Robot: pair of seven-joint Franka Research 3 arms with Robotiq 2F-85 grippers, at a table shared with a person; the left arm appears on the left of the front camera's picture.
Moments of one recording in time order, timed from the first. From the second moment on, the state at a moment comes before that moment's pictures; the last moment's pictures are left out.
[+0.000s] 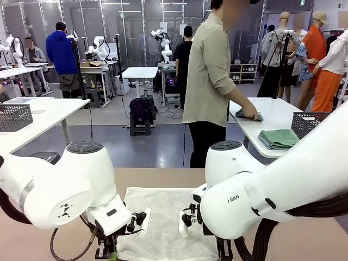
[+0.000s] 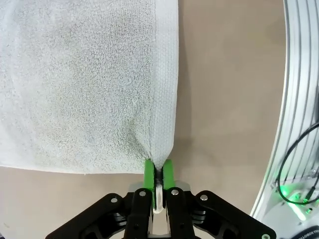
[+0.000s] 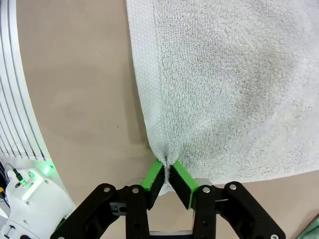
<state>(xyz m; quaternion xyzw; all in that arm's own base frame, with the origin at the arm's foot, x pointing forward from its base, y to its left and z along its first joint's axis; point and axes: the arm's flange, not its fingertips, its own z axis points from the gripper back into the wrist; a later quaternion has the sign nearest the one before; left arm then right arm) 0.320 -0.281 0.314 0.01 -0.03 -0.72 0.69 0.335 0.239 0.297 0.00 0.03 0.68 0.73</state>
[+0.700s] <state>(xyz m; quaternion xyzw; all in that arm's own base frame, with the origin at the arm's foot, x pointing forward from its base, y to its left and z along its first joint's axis) 0.339 -0.277 0.368 0.05 -0.04 -0.71 0.70 0.355 0.231 0.374 -0.02 -0.01 0.68 0.73</state>
